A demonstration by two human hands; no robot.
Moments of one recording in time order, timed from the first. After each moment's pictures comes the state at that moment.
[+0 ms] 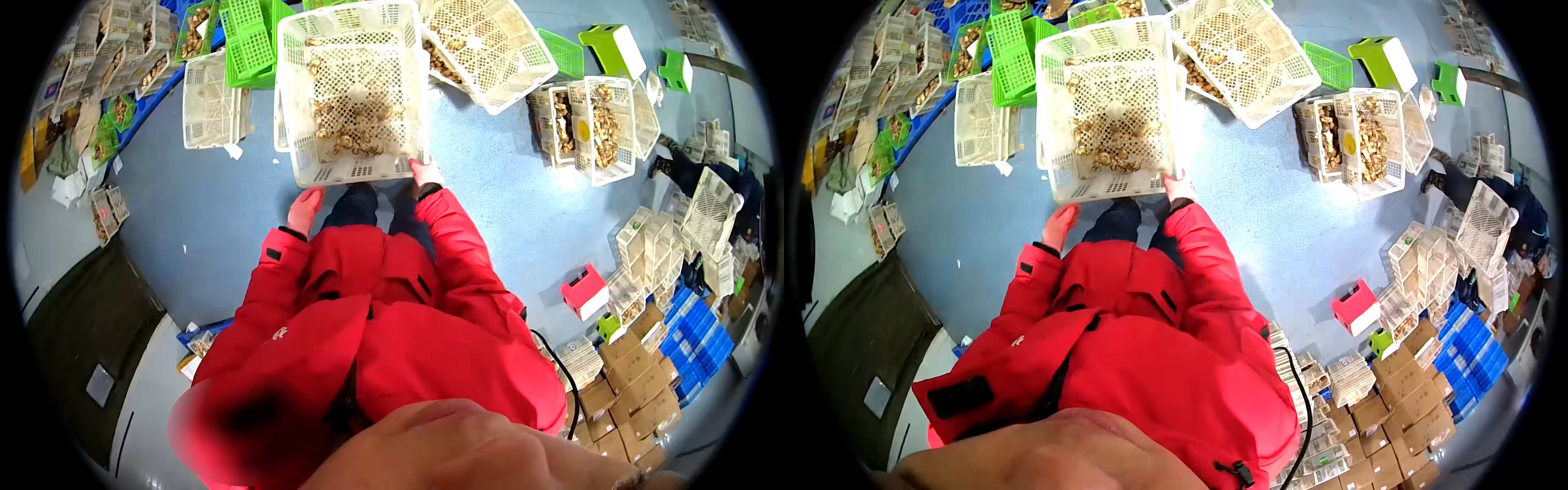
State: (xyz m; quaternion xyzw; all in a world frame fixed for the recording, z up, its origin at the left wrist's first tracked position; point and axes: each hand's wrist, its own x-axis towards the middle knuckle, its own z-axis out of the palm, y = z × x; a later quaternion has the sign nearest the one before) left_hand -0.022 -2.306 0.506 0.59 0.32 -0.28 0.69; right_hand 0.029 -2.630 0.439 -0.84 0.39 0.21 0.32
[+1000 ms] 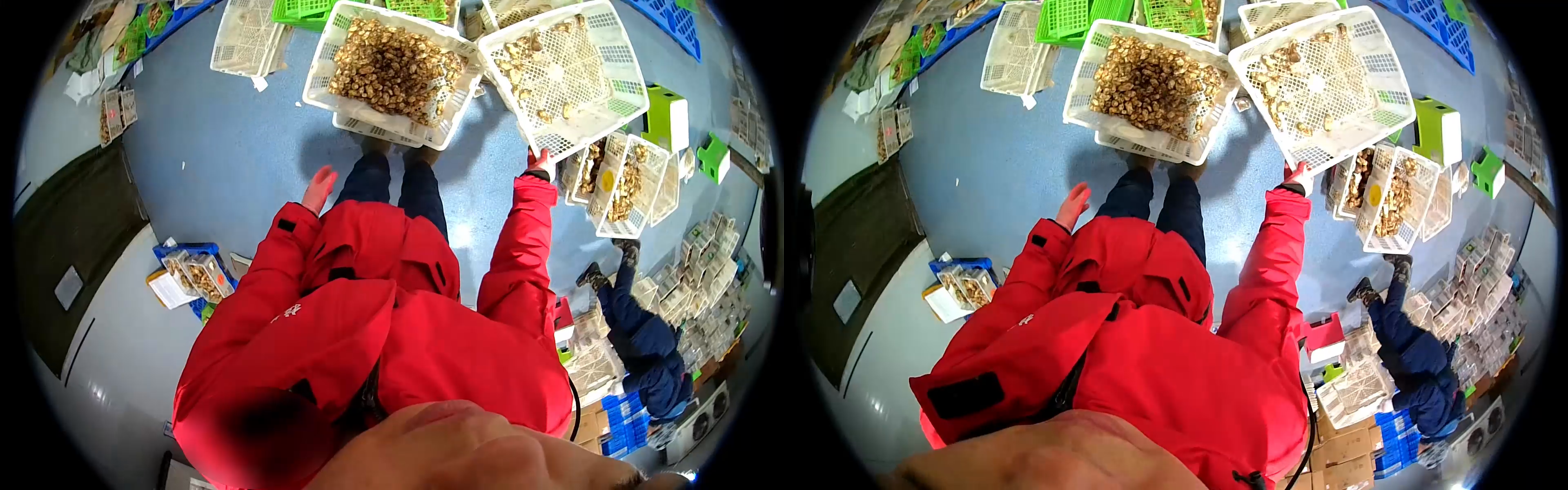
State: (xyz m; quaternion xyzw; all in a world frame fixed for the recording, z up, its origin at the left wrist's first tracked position) left_hand -0.069 -2.315 0.493 0.60 0.43 -0.27 0.62; right_hand 0.132 -2.848 0.431 -0.48 0.52 -0.14 0.69
